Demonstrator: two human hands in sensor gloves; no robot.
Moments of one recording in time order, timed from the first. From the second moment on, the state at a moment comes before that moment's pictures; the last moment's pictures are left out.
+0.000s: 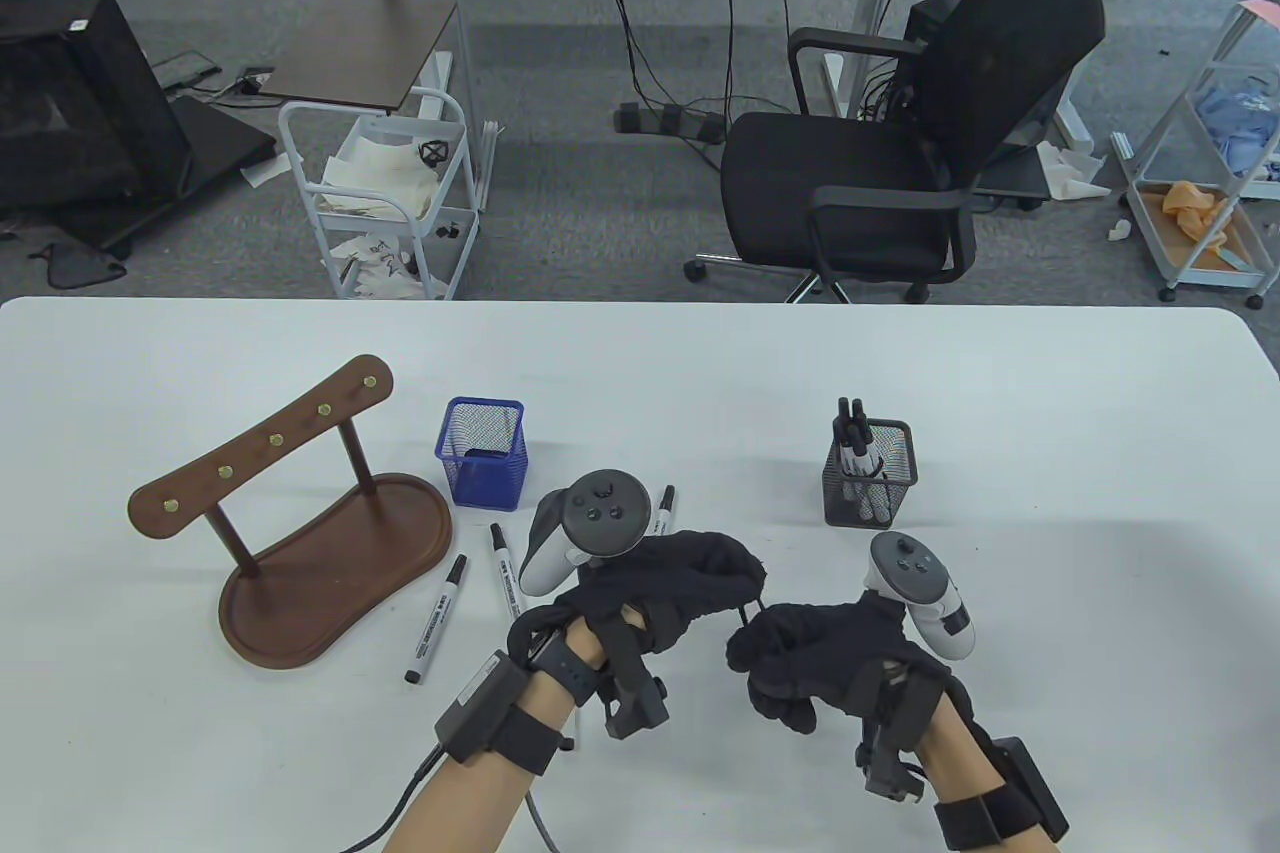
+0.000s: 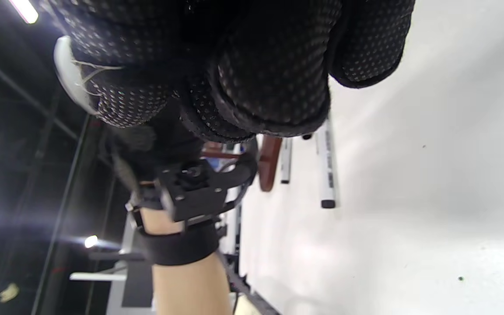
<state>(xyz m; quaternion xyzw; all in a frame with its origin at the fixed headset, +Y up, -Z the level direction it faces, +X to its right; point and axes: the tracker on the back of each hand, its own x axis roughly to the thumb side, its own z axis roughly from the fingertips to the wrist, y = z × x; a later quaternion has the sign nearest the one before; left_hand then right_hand) -0.042 -0.680 -0.371 -0.20 -0.32 0.47 0.80 0.183 -0.725 -0.342 0.31 0.33 0.66 0.60</state>
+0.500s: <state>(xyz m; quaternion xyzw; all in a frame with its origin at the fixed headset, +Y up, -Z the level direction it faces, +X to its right) -0.054 -0.695 -0.373 -0.23 -0.34 0.47 0.78 0.182 -0.729 -0.341 0.31 0.32 0.67 0.60</state>
